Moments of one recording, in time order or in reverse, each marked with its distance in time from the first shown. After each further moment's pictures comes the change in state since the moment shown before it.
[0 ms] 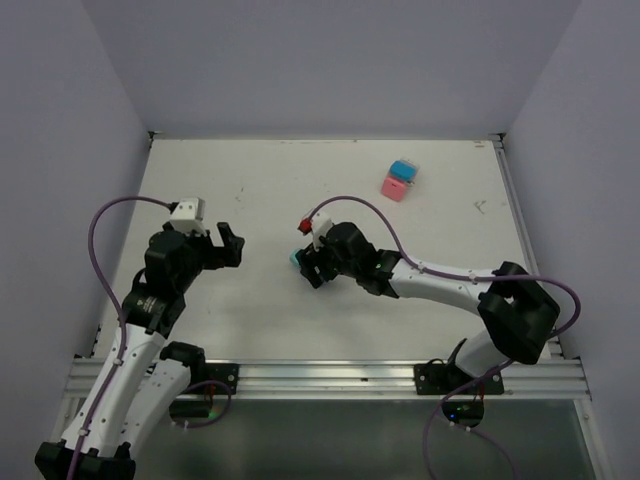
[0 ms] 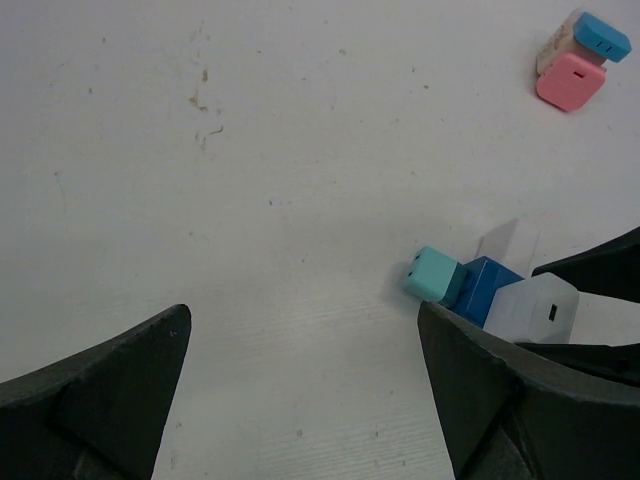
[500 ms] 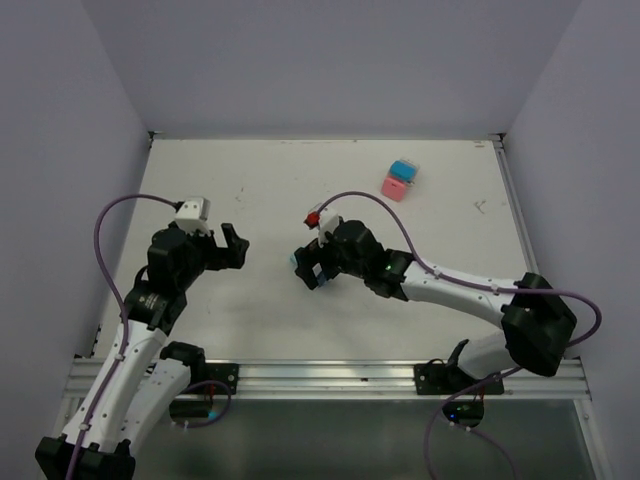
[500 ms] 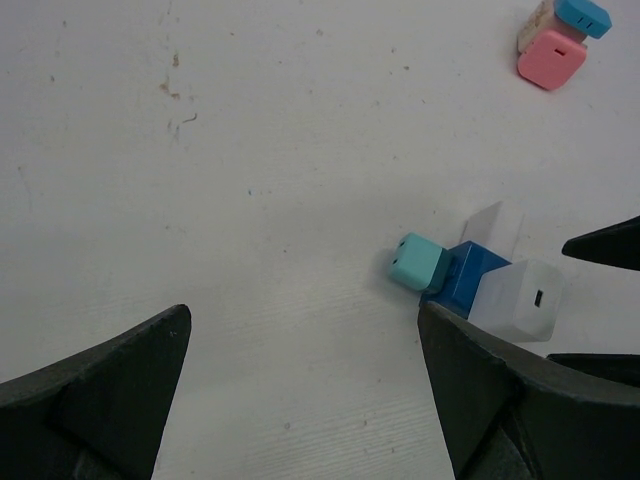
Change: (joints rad) left arm 0.000 0.026 -0.001 0.000 0.065 0.000; right arm 0.014 -0.073 0.011 -0.031 -0.024 0.072
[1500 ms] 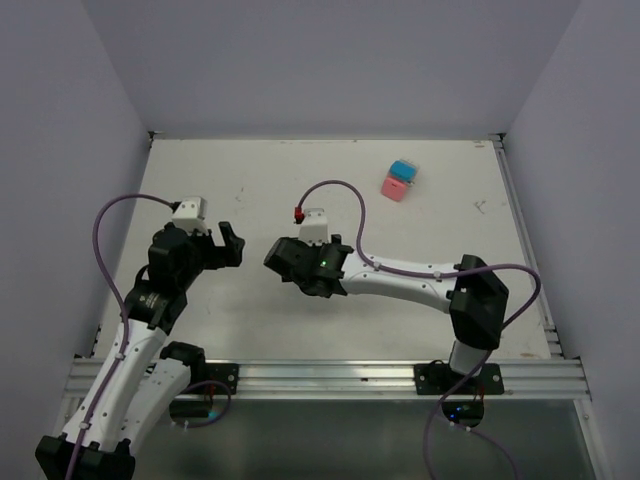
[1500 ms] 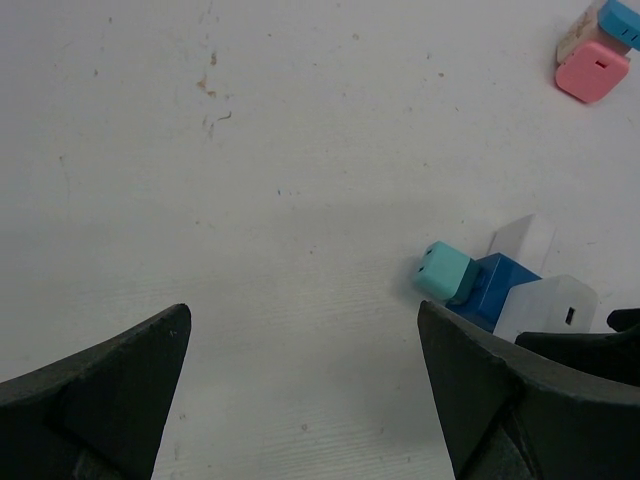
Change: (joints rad) left arm 0.000 0.008 0.000 -0.008 -0.065 -0.005; right arm 0.239 0.306 0.495 -0.723 0.697 0.755
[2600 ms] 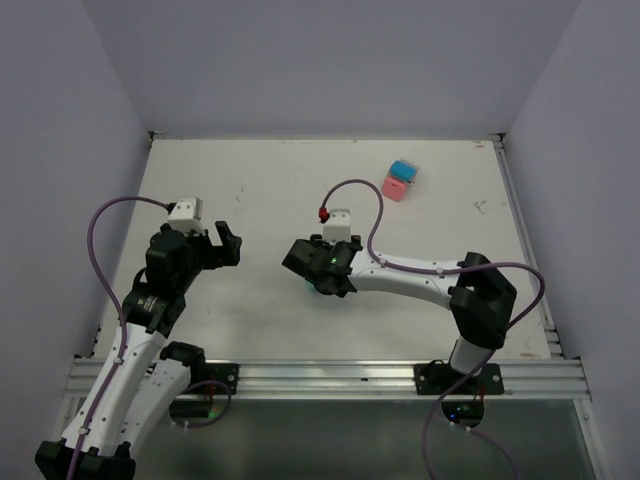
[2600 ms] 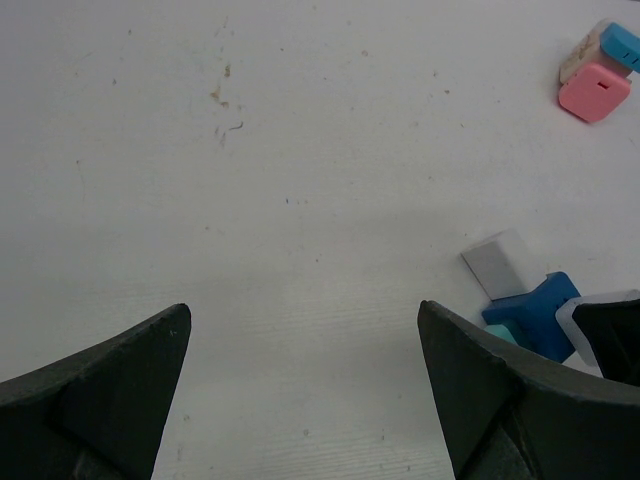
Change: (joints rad) left arm 0.000 -0.026 0.000 -0.002 -0.037 -0.014; right arm -0.063 0.019 -0.072 -0.142 0.153 0.143
